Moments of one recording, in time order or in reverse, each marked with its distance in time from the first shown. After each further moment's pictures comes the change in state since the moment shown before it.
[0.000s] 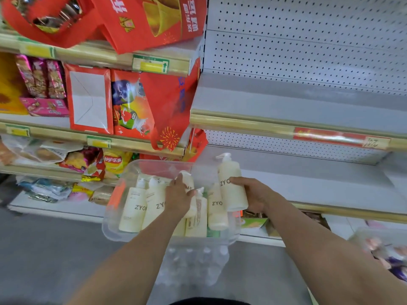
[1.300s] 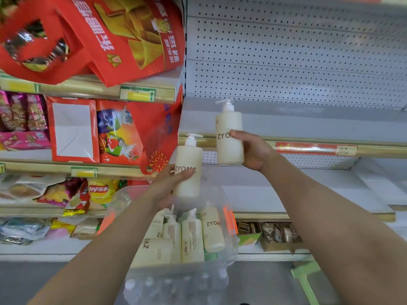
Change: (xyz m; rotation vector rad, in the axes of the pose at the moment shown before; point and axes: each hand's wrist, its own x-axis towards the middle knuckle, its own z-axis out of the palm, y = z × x) left_hand 0.016 0.060 -0.098 -1.035 -0.367 0.012; right_hand -0.036 -0.138 0.042 -0.043 -0.039 -0.523
